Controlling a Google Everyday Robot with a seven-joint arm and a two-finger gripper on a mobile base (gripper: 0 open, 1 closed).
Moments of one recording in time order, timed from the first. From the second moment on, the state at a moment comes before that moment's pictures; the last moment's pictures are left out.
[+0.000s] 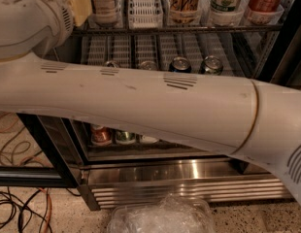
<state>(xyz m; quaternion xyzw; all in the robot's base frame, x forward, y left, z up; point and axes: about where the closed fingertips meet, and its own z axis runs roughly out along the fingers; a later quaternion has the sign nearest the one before) 0.600 0.177 1.070 -0.01 0.75 0.02 0.66</state>
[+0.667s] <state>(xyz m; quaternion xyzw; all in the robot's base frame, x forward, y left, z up) 0.625 0.180 1.067 0.00 0.74 0.02 0.67</state>
